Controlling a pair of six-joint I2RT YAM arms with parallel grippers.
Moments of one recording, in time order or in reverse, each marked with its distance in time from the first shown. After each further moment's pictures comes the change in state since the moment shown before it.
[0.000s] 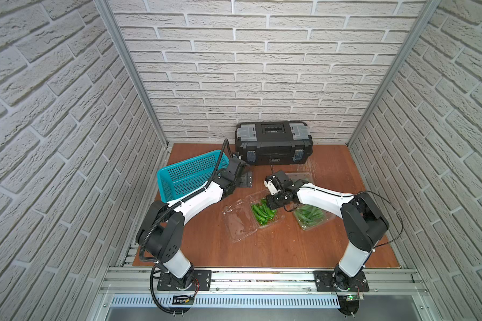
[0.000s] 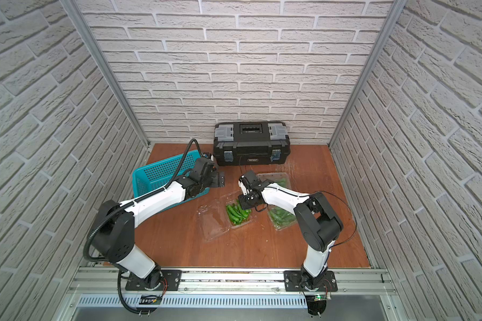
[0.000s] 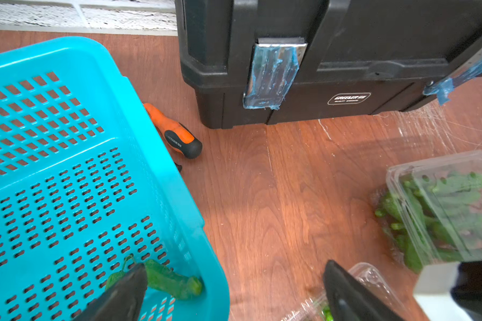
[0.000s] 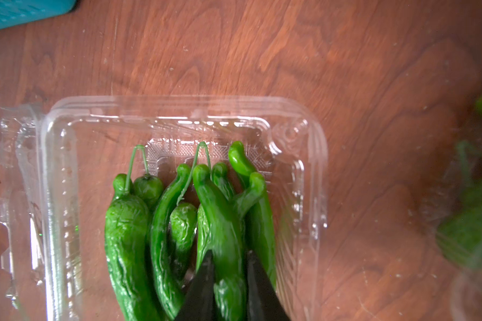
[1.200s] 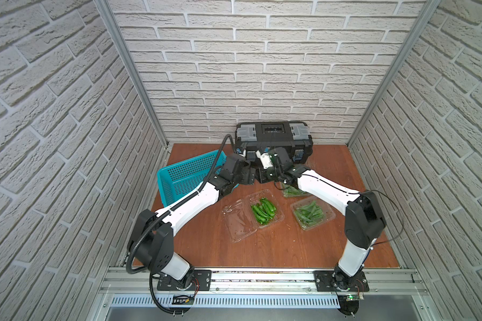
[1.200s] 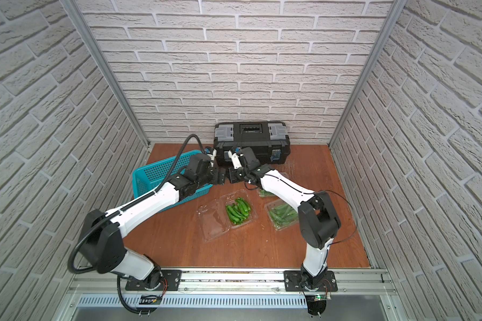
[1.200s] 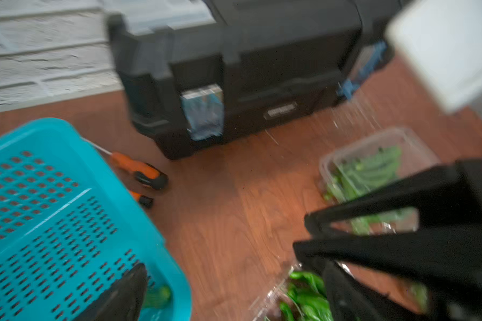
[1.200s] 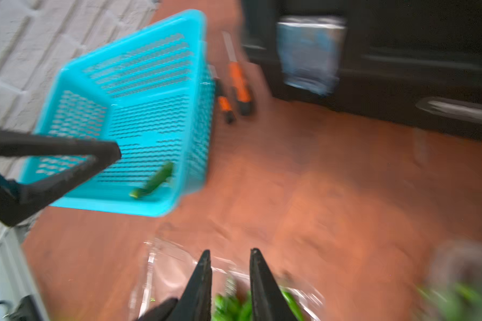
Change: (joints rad) left arm -0.070 -0.022 0.051 -0.025 0.122 0.186; right arm -0.052 -0.050 0.176 0.162 -0.048 0.045
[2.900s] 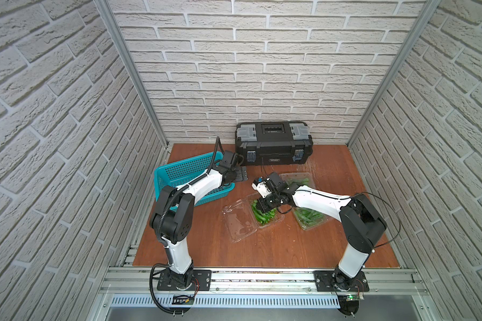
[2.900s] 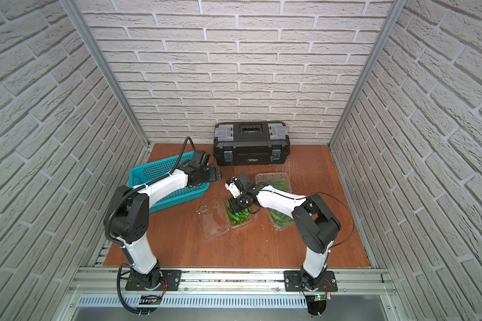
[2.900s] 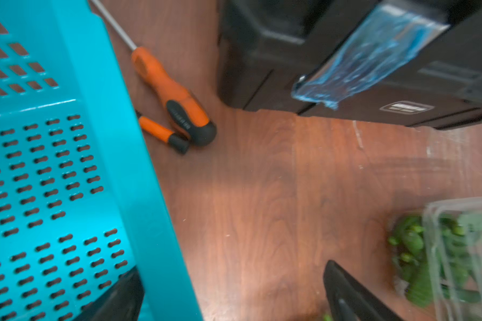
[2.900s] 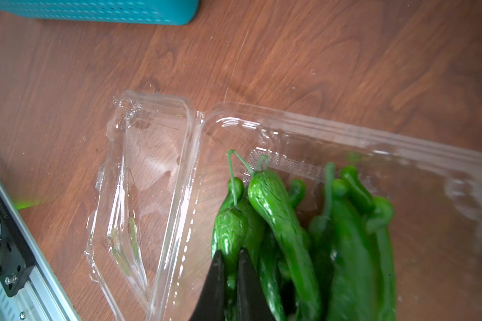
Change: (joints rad) left arm 0.196 0.230 0.141 -0.093 0.111 -0.304; right arm 0.131 0.018 -0.172 -0.082 -0.073 -0.117
